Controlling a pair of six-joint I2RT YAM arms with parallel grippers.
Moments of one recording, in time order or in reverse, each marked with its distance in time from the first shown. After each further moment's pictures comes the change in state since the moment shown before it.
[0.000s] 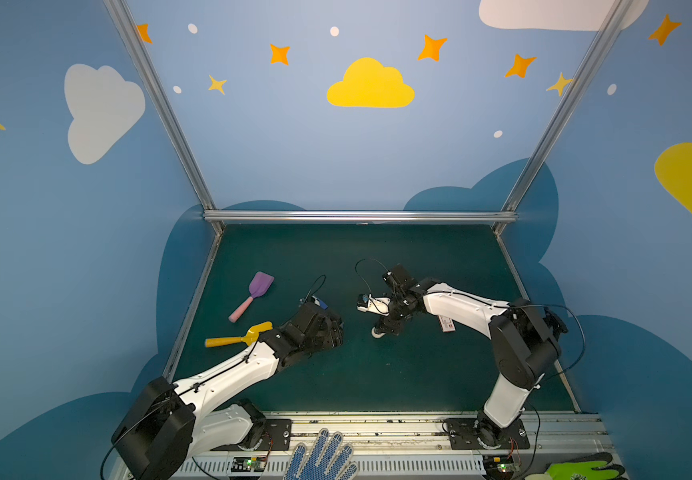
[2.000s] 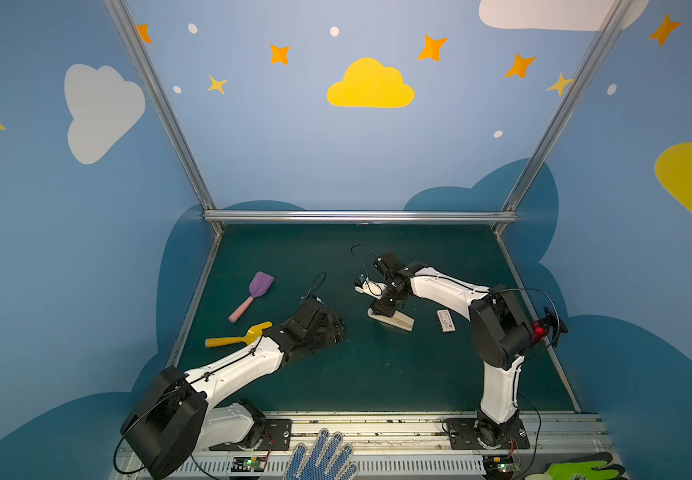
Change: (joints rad) left arm 0.026 0.069 0.016 0.066 0.044 -0.018; right arm -0.021 0.165 0.245 -0.161 0.039 0.254
